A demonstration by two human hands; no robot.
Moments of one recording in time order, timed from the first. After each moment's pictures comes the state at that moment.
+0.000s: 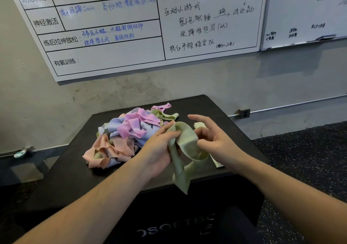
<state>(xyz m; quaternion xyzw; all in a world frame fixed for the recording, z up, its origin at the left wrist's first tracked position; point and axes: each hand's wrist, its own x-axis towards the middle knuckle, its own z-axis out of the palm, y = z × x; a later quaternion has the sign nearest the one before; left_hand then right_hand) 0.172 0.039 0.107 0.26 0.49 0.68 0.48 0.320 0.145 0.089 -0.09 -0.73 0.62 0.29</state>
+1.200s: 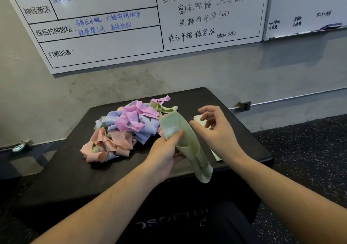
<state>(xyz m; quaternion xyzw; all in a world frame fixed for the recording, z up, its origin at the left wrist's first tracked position) 0.180 0.053 0.064 0.23 0.57 0.67 0.41 0.305 0.146 0.078 -0.22 -0.71 0.47 0.48</state>
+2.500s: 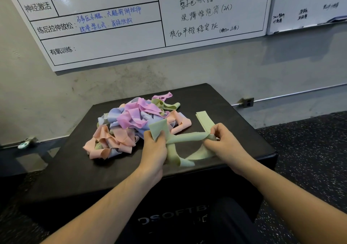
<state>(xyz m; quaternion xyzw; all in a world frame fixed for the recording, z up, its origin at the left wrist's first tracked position) 0.163 0.042 0.048 0.21 0.63 0.71 0.24 0.315 0.161 0.035 -0.31 -0.71 0.54 0.33</state>
